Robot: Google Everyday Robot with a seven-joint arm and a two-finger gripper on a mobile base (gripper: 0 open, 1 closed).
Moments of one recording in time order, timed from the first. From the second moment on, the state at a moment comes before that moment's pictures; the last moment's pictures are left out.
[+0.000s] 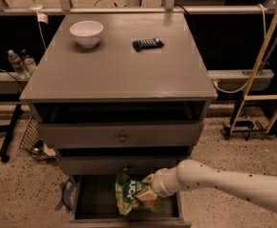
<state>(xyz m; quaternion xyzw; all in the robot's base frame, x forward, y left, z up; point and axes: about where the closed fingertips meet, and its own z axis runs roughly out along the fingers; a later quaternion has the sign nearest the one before) 0.486 -0.018 0.408 -0.55 0.75 0.24 0.28</state>
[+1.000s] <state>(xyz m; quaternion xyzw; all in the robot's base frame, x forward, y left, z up) 0.487 0.001 0.497 -0.61 0.70 0.22 0.30</state>
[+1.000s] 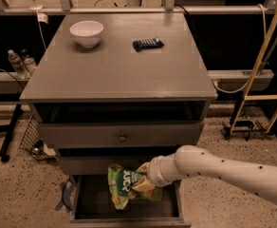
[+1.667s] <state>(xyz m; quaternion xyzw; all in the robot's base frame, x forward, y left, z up) 0.488 0.001 0.581 -0.65 0.67 0.16 0.33</state>
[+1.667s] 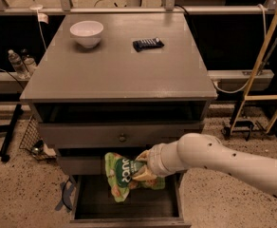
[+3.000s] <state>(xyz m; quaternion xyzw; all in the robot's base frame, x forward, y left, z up) 0.512 -0.020 0.708 -0.68 0.63 0.09 0.38</state>
